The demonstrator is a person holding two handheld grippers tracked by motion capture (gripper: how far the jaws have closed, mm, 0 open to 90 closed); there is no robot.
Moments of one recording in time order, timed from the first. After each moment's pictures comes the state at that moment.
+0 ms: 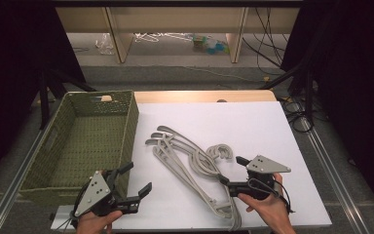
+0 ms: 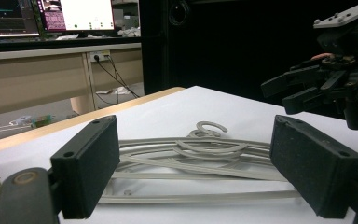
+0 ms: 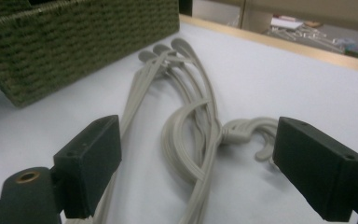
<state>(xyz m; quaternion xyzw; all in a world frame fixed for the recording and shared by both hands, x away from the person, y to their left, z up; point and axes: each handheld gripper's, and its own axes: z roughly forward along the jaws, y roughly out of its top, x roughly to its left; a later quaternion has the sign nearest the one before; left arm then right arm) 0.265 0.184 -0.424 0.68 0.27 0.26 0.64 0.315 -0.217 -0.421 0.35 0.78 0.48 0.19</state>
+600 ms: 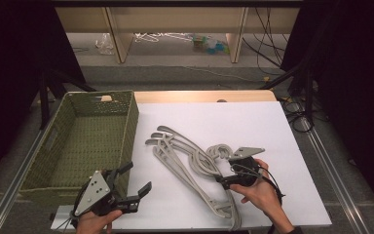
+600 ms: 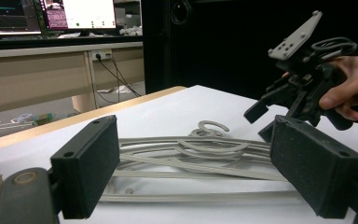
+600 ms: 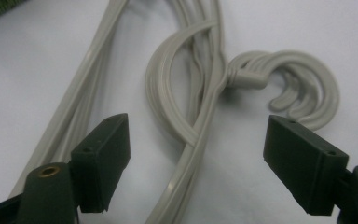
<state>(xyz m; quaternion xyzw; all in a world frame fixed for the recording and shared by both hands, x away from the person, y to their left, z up) 0.266 0.185 -0.424 0.68 0.27 0.26 0.63 0.357 -0.199 -0.439 0.36 0.86 0.35 0.12</state>
